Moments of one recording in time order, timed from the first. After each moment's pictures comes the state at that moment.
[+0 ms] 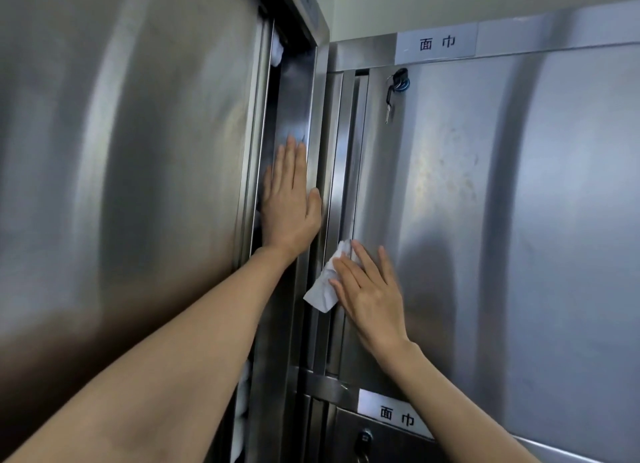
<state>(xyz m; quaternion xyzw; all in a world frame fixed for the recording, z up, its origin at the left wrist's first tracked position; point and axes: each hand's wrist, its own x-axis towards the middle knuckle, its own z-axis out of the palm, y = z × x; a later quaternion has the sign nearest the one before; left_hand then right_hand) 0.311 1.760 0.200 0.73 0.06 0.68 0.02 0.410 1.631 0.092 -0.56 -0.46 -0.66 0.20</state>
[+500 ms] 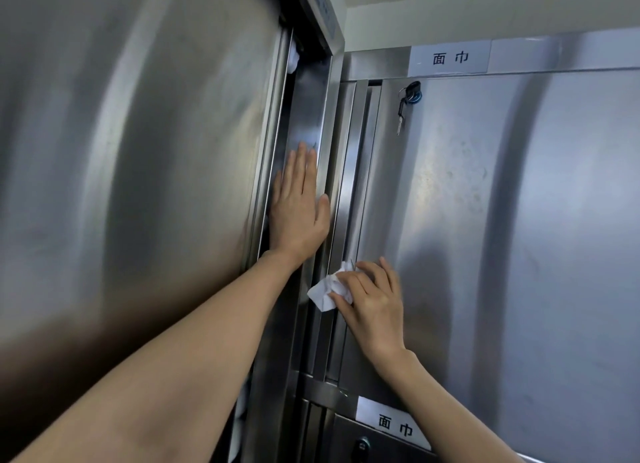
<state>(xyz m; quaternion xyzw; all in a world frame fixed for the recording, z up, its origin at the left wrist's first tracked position) 0.312 1.763 0.198 0.73 0.07 0.67 0.00 0.411 1.634 0.088 -0.55 -0.47 -0.63 0.27</state>
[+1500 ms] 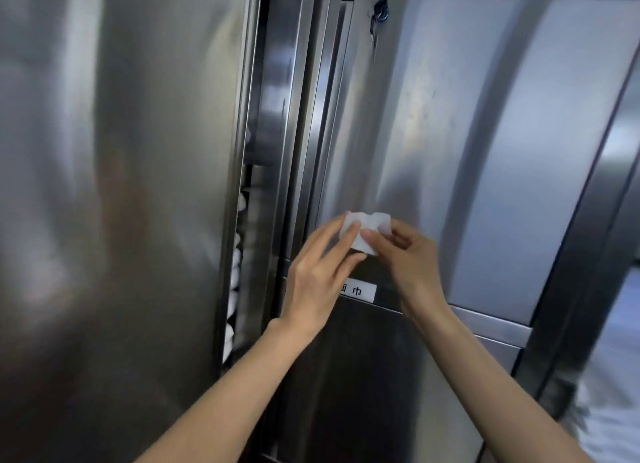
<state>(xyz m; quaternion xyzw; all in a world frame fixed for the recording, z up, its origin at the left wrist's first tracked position) 0.237 1.590 0.011 0.70 -0.10 0.69 0.12 0.292 1.467 0.066 -0.60 -0.37 -0.07 0.70</state>
